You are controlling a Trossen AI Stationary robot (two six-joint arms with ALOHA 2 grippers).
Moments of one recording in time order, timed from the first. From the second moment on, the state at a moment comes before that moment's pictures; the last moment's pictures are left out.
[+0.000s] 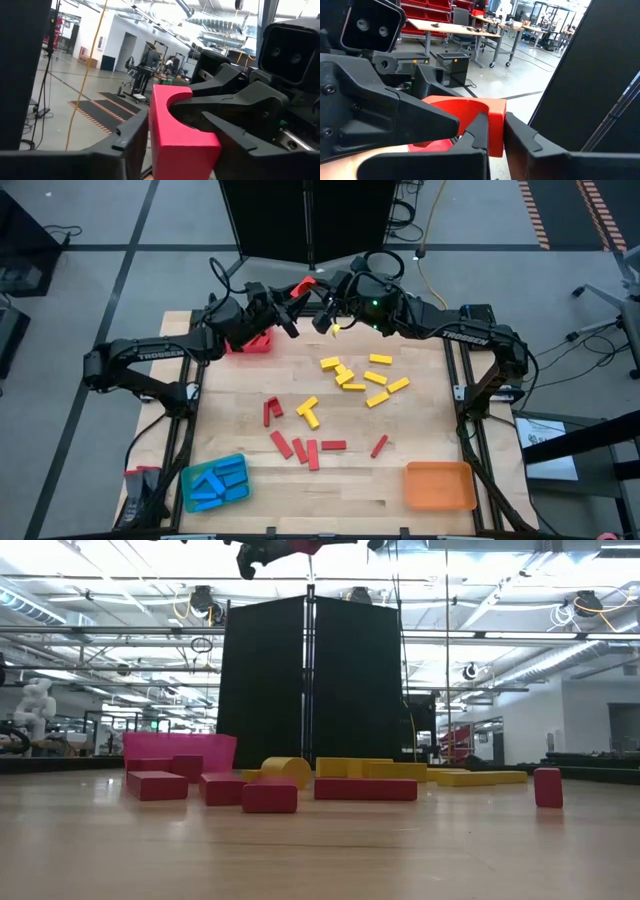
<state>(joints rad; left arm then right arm) 0.30 1.29 1.05 0.46 -0.29 -0.25 -0.22 1.66 1.76 -0.21 0.42 -0.12</state>
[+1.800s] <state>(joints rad) 0.34 1.25 1.05 0.02 -0.67 -0.24 -0.21 1.45 1.76 -0.38 0.67 -0.36</state>
